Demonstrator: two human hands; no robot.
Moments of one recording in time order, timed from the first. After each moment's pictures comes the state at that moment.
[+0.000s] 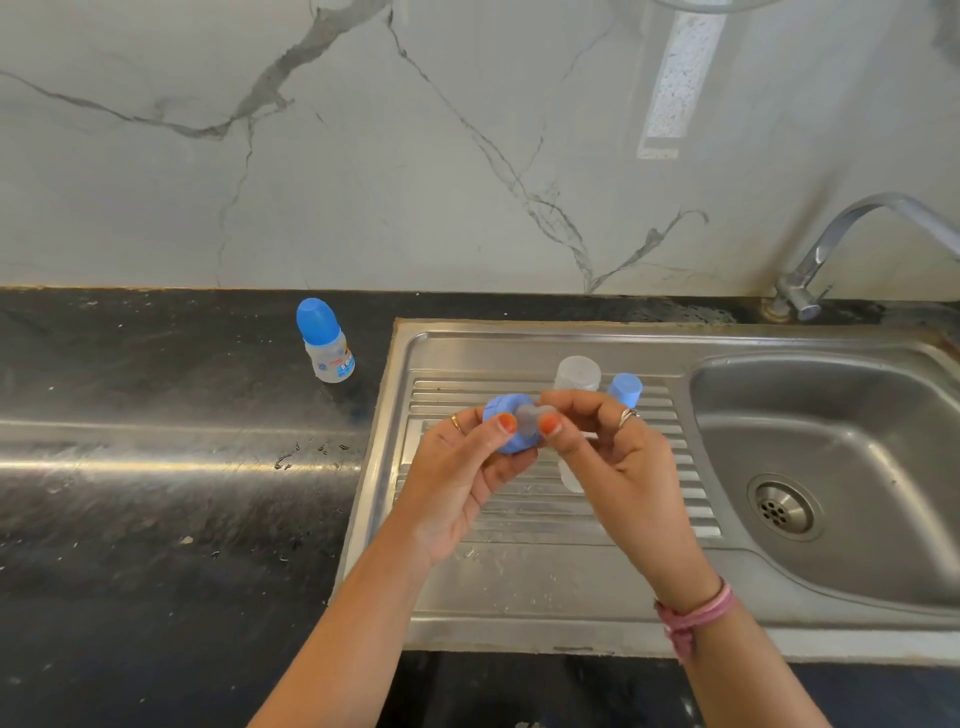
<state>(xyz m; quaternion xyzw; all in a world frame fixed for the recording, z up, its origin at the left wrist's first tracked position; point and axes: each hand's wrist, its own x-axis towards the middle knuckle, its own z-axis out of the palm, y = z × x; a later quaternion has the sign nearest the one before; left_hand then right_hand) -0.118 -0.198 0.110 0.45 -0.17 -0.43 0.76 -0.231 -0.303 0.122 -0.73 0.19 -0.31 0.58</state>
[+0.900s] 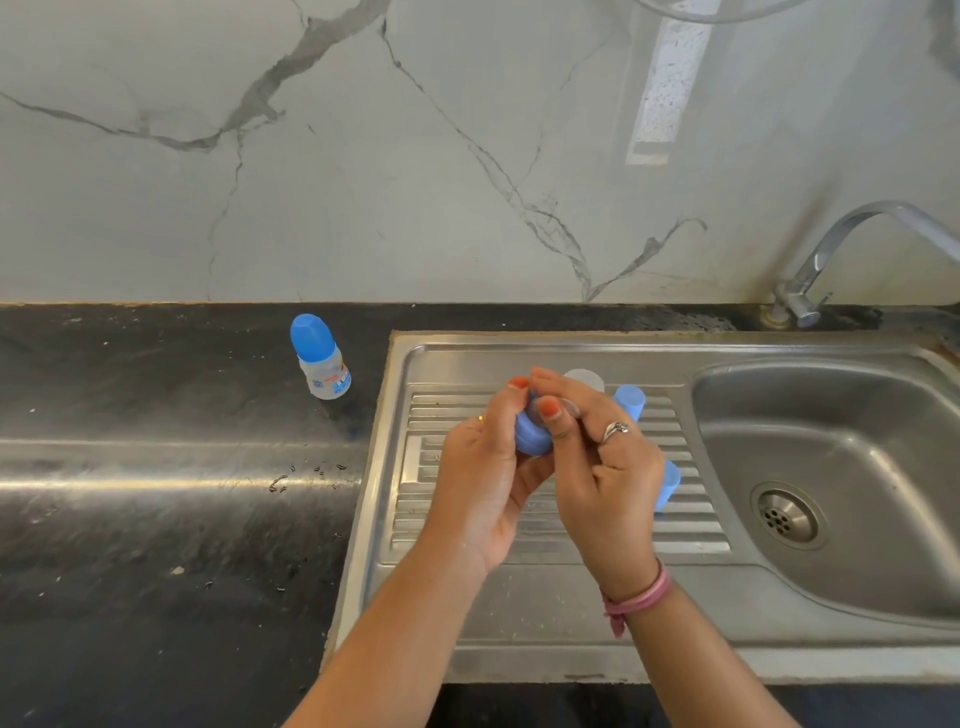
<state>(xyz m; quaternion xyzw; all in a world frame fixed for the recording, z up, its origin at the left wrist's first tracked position) -0.130 -0.226 0.146 0.49 -0.07 -0.41 0.76 -0.192 -0.291 0.120 -0.73 0.17 -0.51 0.43</state>
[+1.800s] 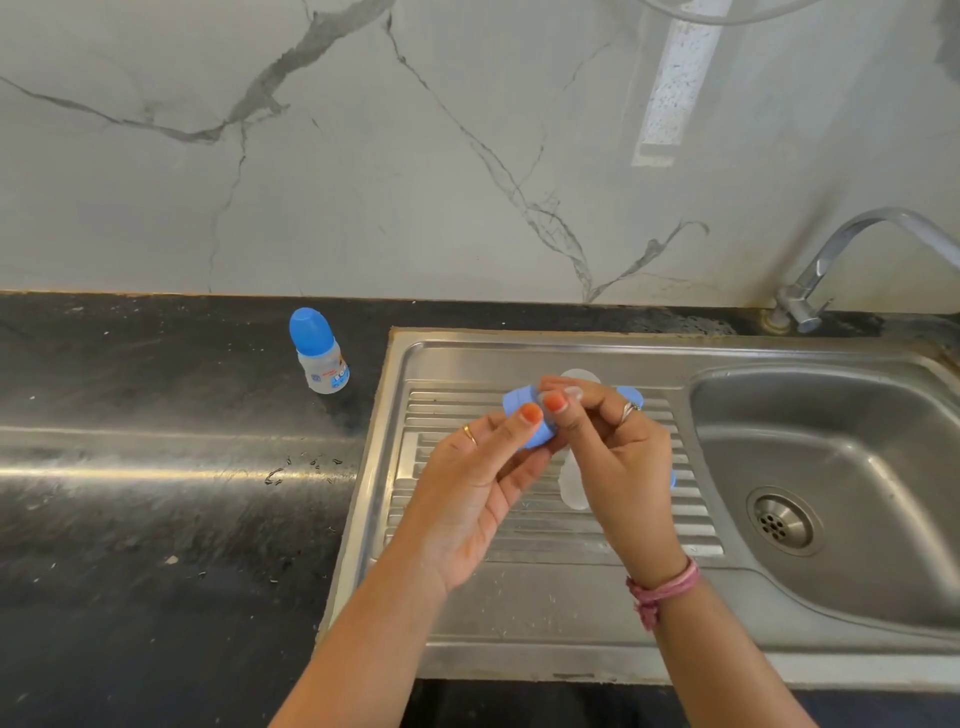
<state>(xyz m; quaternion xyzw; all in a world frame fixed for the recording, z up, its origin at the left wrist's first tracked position) -0.123 -0.208 0.134 0.41 -0.10 -0.48 0.77 -0.201 -0.317 0.112 -0.65 0.19 -0.39 0.62</state>
